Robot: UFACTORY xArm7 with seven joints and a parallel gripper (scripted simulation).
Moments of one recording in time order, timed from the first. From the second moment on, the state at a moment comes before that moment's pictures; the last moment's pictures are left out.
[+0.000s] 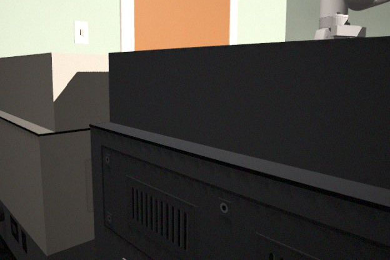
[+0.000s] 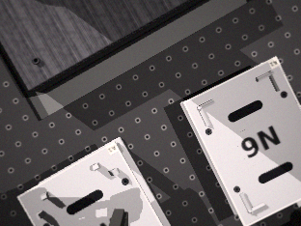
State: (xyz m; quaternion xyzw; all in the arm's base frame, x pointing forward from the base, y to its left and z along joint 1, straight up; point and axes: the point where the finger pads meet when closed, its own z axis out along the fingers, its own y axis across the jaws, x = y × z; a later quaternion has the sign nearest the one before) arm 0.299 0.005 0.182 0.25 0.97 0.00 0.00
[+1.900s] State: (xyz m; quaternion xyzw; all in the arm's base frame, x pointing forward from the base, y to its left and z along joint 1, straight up) arm 0.299 0.005 0.182 0.95 0.31 0.00 0.00
